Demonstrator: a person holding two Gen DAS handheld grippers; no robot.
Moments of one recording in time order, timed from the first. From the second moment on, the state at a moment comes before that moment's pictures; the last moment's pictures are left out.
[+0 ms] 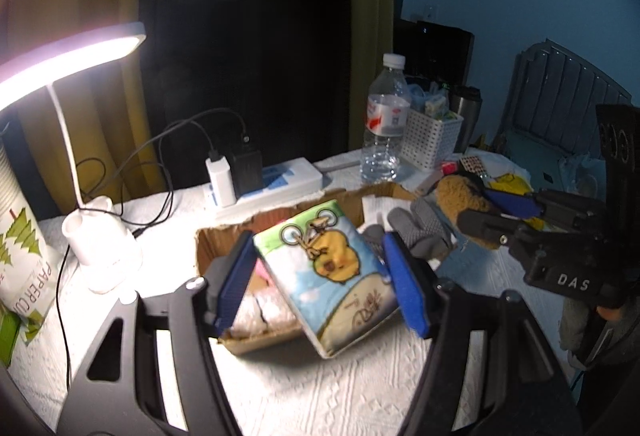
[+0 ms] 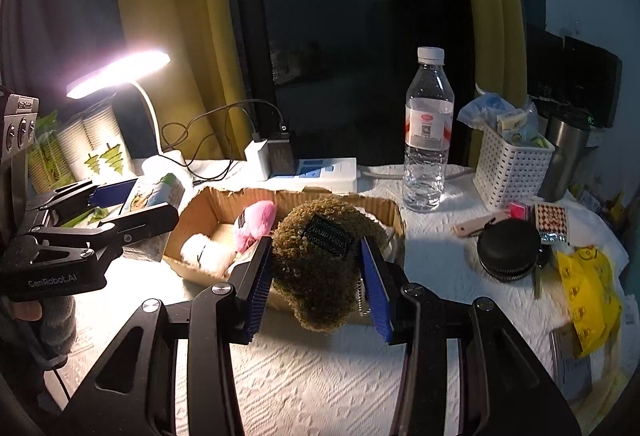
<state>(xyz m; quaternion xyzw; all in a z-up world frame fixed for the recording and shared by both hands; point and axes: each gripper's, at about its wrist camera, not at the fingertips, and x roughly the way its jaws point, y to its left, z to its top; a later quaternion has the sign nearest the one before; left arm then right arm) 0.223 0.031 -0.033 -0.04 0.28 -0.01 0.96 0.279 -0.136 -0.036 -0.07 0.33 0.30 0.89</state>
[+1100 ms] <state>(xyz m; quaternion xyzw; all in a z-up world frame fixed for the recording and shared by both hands) 0.314 0.048 -0.125 -0.05 0.39 -0.02 0.92 0.357 -0.094 -0.121 -0.08 0.42 0.29 0.86</state>
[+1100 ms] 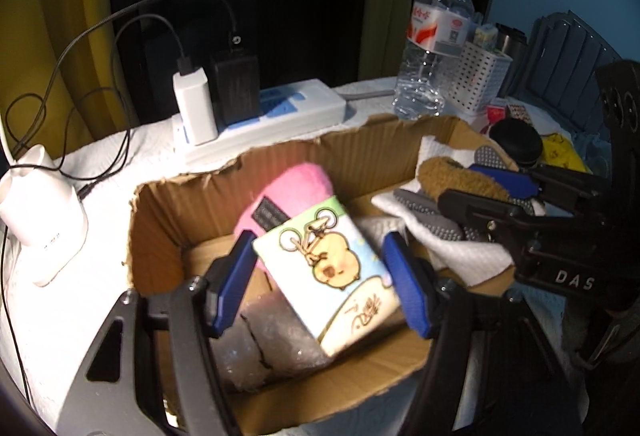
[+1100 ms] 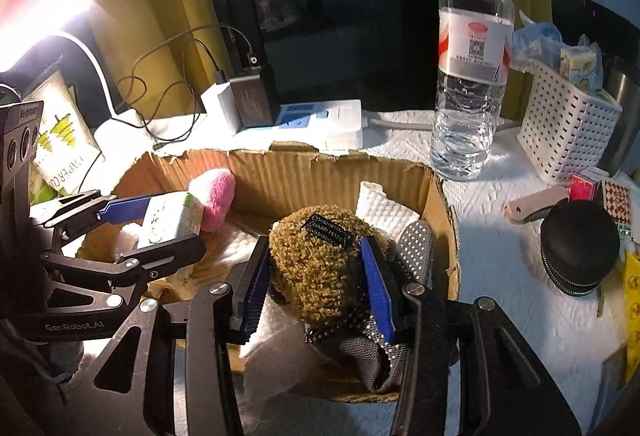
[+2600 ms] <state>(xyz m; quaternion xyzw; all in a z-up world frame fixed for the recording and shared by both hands) 0.191 0.036 -0.050 -0.06 0.31 0.00 0.95 0.252 -0.116 -0.043 -0.10 0.36 0.27 0.89</state>
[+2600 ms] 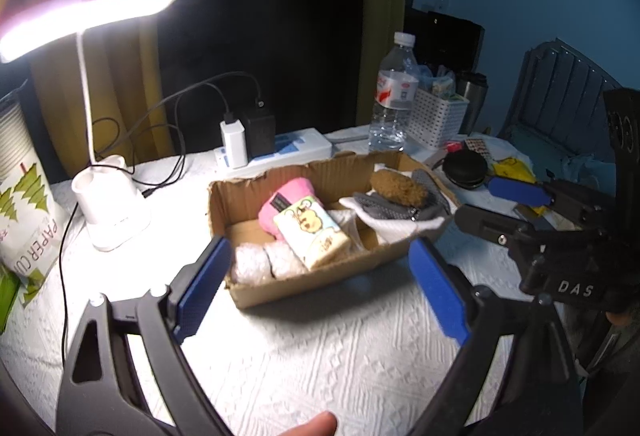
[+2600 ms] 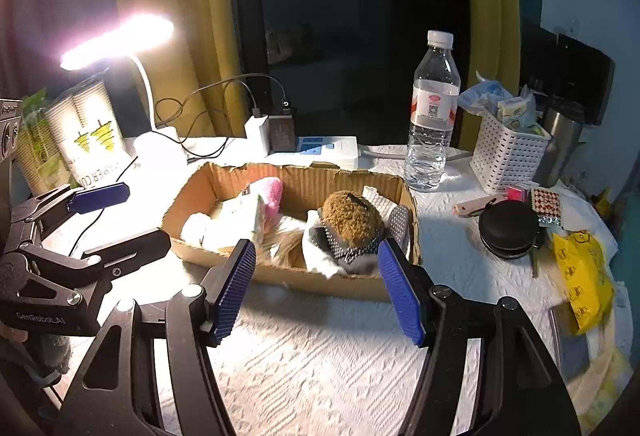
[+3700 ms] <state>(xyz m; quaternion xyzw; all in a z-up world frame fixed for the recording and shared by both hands) 0.071 0.019 0.032 -0.03 0.21 0.02 0.98 0.134 -0.130 0.048 -0.11 0.25 0.26 0.93</state>
